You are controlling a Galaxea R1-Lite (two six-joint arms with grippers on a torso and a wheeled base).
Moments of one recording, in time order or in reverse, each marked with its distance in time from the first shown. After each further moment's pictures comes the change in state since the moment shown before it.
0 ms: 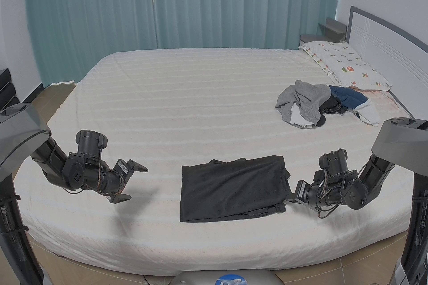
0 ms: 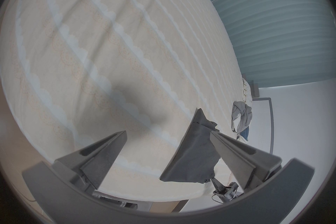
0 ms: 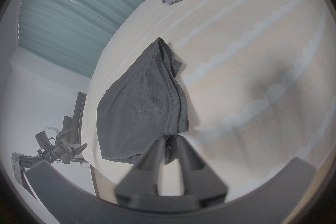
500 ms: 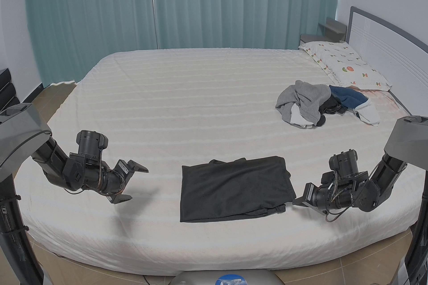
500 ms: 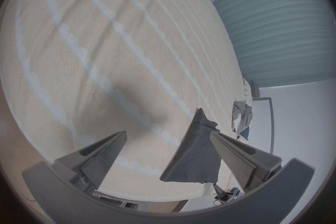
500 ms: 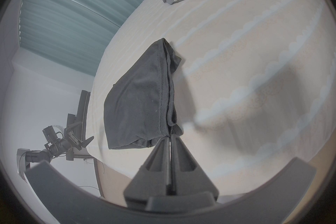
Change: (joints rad) left arm -0.003 0.004 -0.001 0.000 0.001 0.000; right arm -0.021 -0.093 0.107 0.000 0.049 -0.011
